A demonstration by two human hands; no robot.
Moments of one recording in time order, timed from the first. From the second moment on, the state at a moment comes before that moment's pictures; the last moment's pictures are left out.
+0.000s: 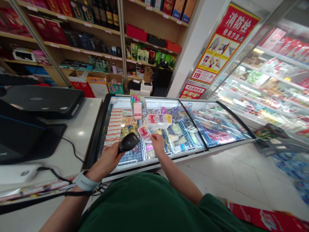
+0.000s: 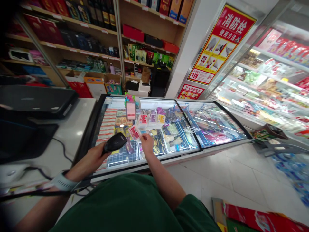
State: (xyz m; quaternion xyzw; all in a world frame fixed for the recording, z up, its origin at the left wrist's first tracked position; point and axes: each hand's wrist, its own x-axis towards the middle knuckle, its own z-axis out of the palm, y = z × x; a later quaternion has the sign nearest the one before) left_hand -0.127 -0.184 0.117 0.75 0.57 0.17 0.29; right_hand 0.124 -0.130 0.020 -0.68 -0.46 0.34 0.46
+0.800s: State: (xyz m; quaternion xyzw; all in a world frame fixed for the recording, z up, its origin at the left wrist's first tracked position) left_hand -0.123 -0.185 0.114 0.76 0.56 0.16 0.28; right_hand 0.128 -0.141 0.019 -0.68 -0.44 0.33 0.49
